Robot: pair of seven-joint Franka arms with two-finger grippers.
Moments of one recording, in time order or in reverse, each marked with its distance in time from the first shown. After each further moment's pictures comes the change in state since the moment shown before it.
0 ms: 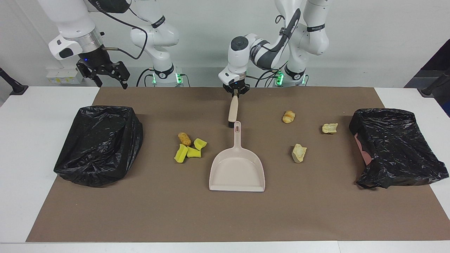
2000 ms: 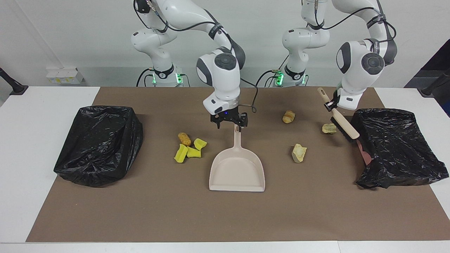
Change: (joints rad) left arm 0.929 -0.075 0.013 0.111 0.241 -0.271 0.264; right arm 0.641 0.483 0.045 -0.033 0.025 0.621 0.787
